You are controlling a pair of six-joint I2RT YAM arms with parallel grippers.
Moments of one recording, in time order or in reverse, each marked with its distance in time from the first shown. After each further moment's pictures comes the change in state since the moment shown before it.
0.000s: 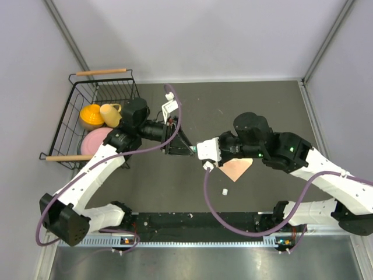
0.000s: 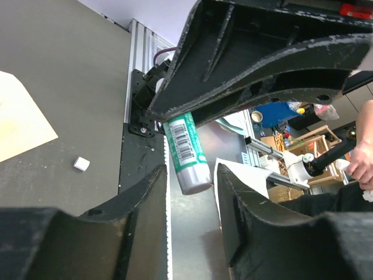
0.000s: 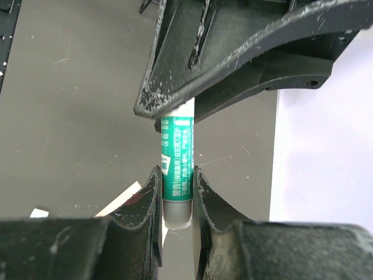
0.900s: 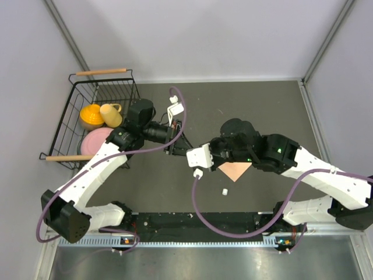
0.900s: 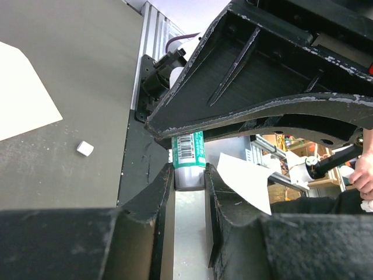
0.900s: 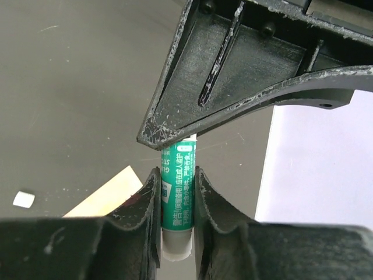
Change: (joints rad) left arm -0.034 0.032 0.030 -0.166 -0.077 0.085; right arm 0.081 0.060 0.001 -0.025 0.148 -0.069
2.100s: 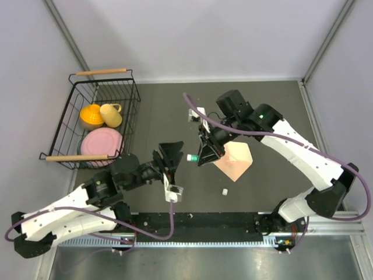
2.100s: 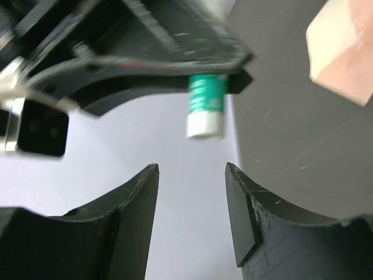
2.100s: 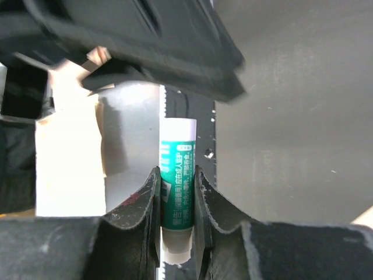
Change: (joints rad) left arm -0.562 -0.548 -0.396 0.105 -1.166 1.911; right arm -0.336 0.259 0.172 -0.214 -0.826 0.752
